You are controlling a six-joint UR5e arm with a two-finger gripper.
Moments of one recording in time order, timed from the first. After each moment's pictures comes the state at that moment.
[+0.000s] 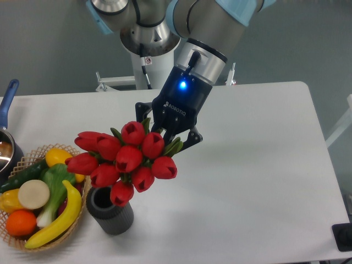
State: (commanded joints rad) arm 2.53 -1.77 -1.55 -0.80 0.71 0.78
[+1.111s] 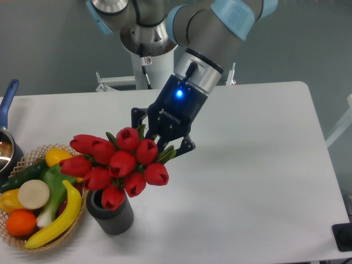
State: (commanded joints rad) arm 2.52 -1.81 -1.56 -0.75 0.59 0.78
